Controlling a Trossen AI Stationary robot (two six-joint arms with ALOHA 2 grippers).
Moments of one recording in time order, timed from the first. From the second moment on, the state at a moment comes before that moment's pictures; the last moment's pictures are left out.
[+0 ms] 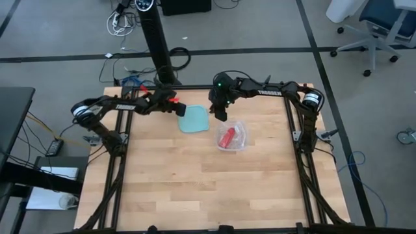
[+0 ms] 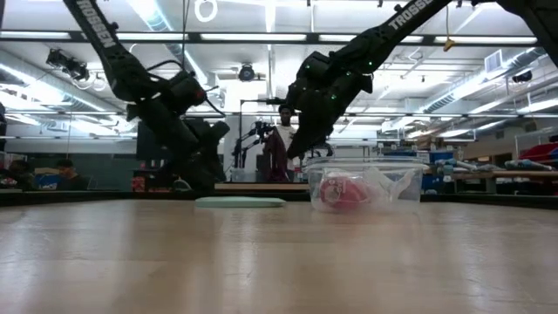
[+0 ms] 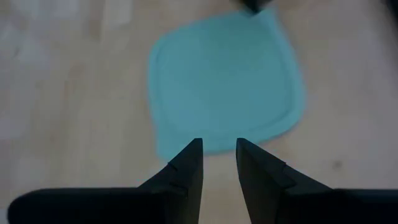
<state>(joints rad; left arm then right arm) 0.70 1.56 0.64 0.18 0.12 -0.47 -0.49 1.91 1.40 -0.44 -0.40 -0.26</state>
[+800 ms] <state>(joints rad) 0.77 1.66 0.68 0.05 0.24 -0.42 -0.47 1.95 1.40 -0.34 -0.33 -0.35</state>
